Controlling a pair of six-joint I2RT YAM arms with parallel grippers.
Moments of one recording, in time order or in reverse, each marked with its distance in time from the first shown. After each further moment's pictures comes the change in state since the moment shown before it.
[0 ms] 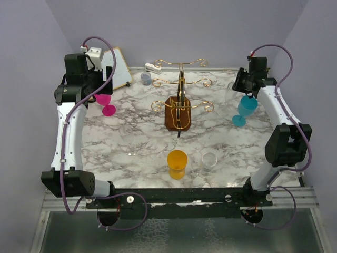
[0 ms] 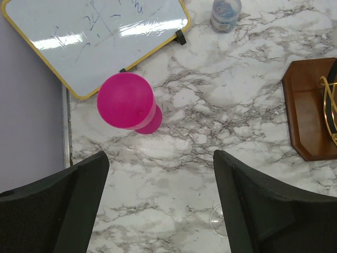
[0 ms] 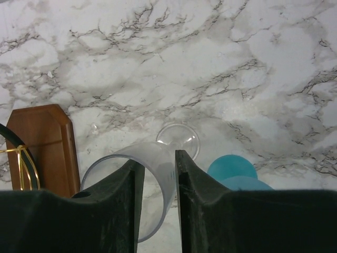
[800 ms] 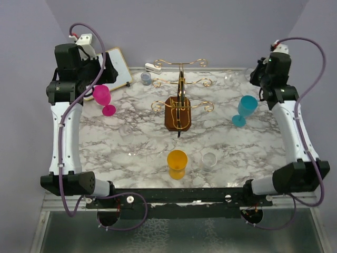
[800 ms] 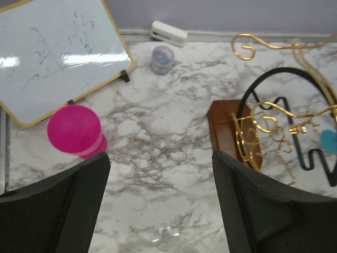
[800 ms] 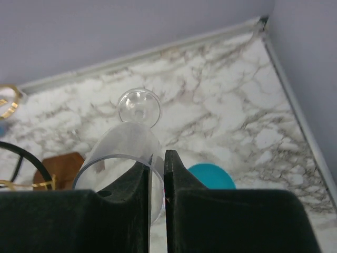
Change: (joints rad) left arm 0.000 0.014 0.148 -0.029 0.138 -0.192; right arm 0.000 -0.261 -0.029 0.016 0.152 -0.014
